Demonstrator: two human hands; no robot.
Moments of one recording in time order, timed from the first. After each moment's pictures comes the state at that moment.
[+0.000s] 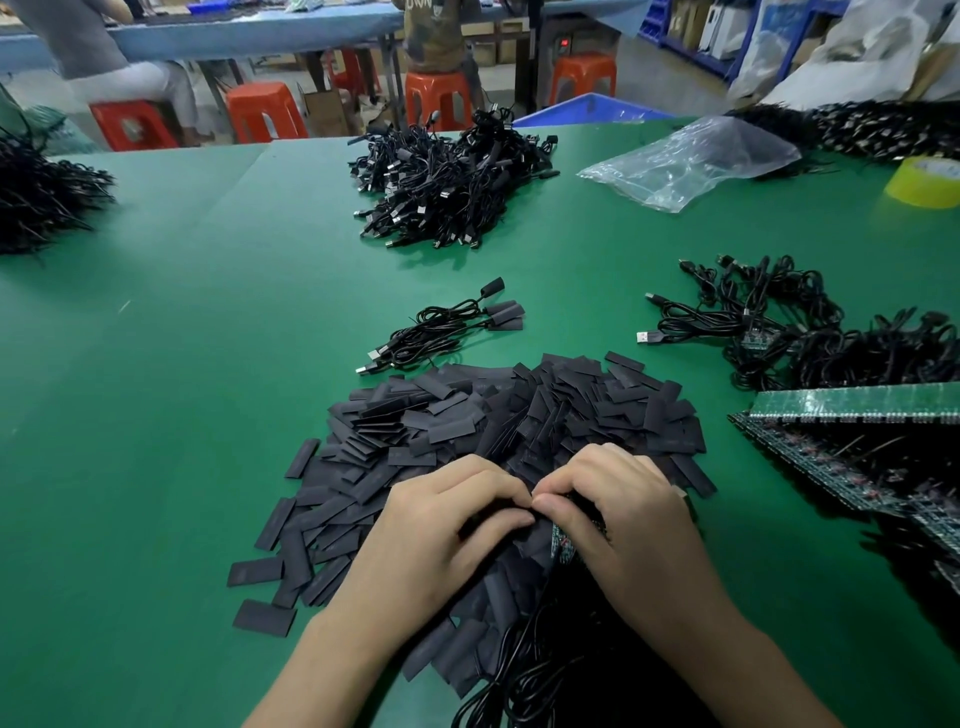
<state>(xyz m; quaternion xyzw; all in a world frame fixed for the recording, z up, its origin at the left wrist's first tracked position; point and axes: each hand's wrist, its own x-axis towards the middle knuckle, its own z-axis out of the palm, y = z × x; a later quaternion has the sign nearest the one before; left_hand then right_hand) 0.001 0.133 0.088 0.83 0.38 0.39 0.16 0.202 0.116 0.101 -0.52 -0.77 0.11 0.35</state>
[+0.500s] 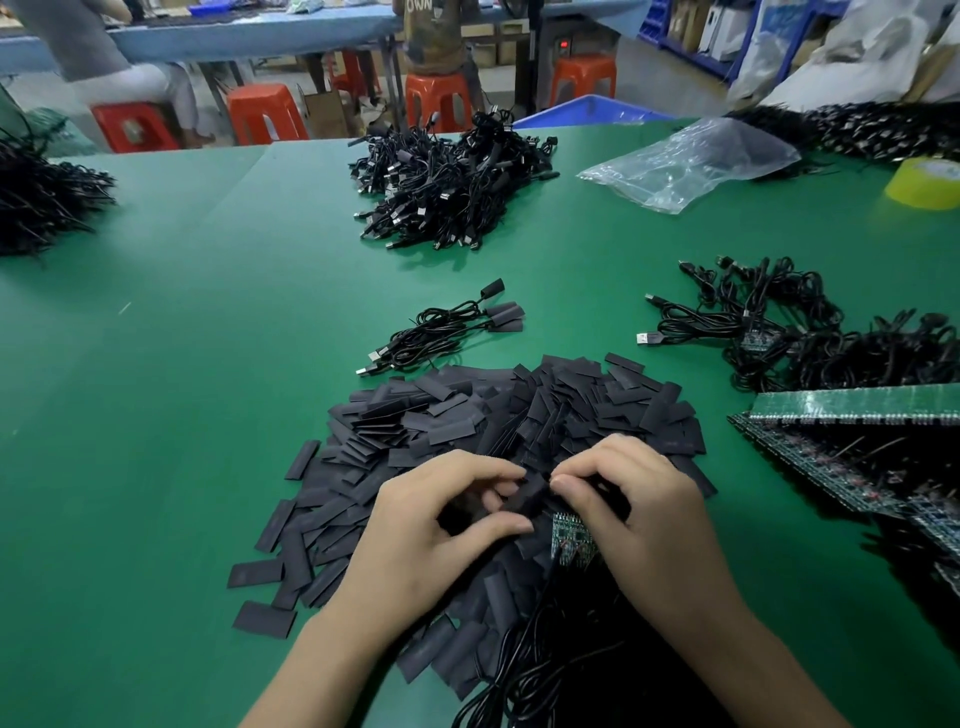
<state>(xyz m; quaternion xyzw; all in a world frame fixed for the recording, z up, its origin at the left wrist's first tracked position) -0.002 0.131 0.093 0.76 0.42 0.42 0.26 0.207 0.117 0.104 -0.54 -0.72 0.16 0.41</state>
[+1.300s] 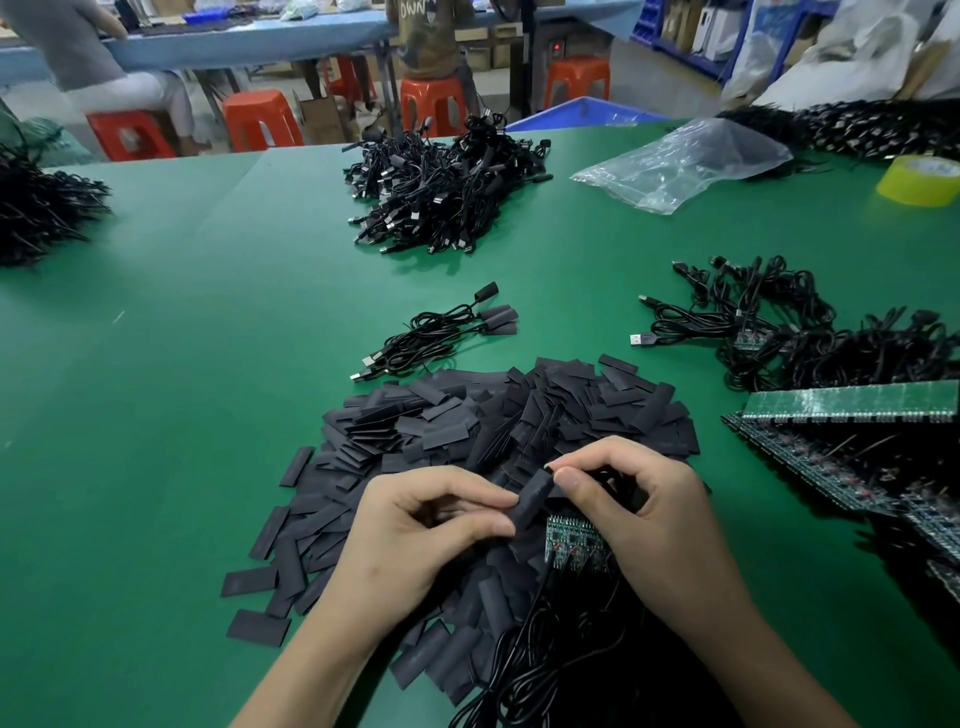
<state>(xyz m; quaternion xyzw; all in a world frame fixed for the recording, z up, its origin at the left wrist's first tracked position) 0.005 0.127 0.103 0.60 0.39 0.50 0.49 0.211 0.116 0.113 -0.52 -0.62 0.33 0.48</state>
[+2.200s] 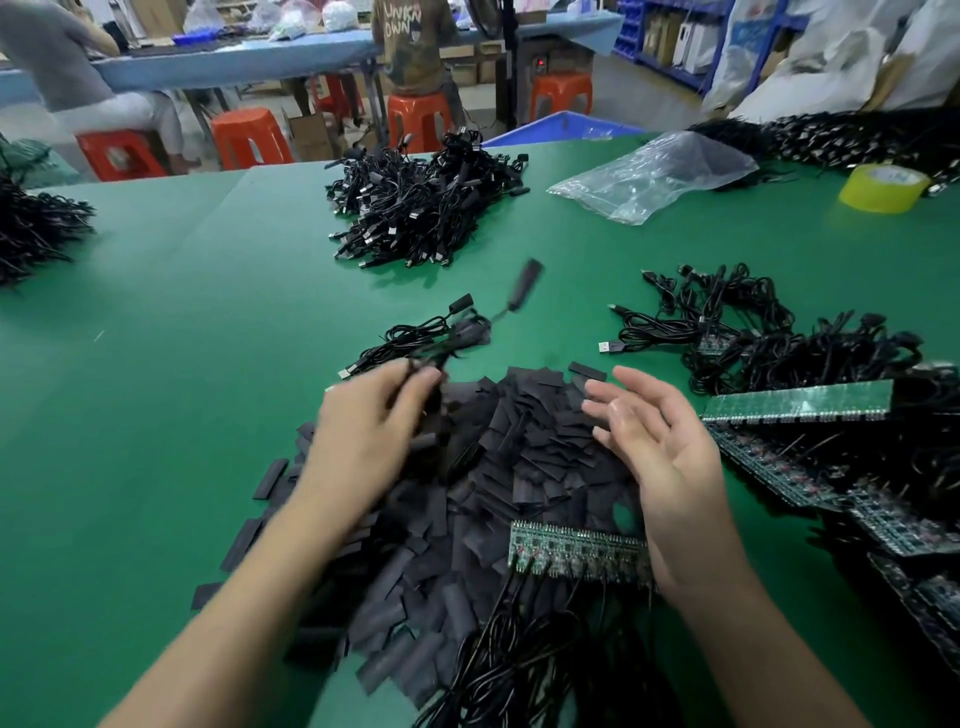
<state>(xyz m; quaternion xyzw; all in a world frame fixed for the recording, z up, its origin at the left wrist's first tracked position) 0.006 0.199 0.135 0.70 0.59 0.38 0.16 0.238 0.136 0.119 -0.47 -0.41 0.45 0.65</state>
